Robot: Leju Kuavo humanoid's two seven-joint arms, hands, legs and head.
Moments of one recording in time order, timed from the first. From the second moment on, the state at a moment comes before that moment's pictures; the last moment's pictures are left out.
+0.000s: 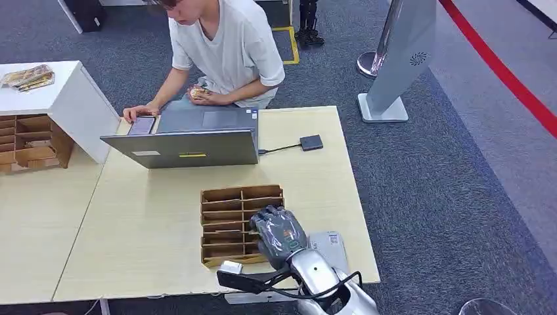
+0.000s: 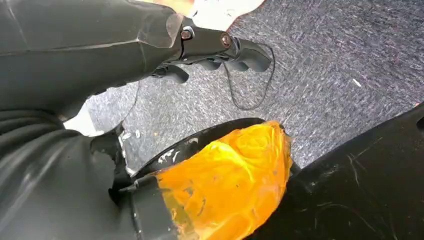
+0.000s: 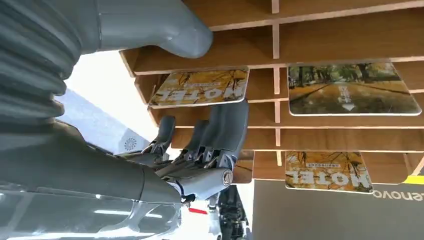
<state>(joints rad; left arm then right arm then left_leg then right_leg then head) -0.08 -0.13 -0.58 -0.20 -0.39 0.39 0.12 -0.27 0.05 0.80 -1.23 1.23 -0.08 0.12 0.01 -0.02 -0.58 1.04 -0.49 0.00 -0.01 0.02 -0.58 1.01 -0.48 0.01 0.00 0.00</state>
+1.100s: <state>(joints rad) -0.08 -0.13 -0.58 -0.20 -0.40 0.39 0.12 -0.29 0.06 0.79 -1.23 1.24 -0.08 0.12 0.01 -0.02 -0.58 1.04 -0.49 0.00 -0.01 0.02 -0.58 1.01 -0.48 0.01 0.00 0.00</state>
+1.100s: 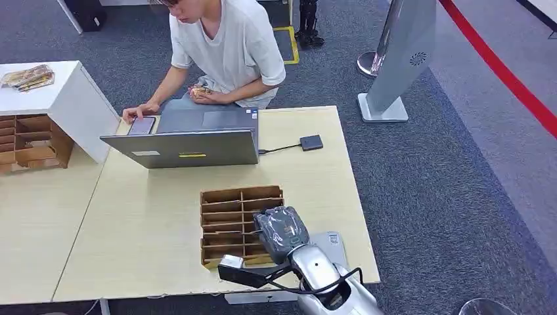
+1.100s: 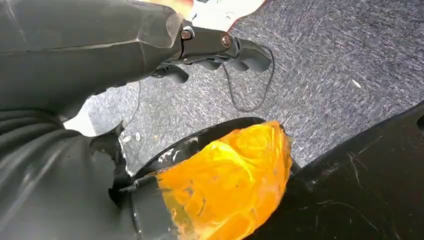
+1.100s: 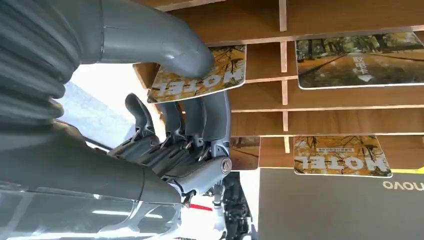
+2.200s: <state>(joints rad) -0.07 -0.13 -0.54 -0.20 -0.39 0.41 0.10 -0.28 0.02 0.79 -1.51 1.29 -0.11 0.12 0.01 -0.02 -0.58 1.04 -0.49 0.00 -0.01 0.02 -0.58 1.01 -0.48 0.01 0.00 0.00</state>
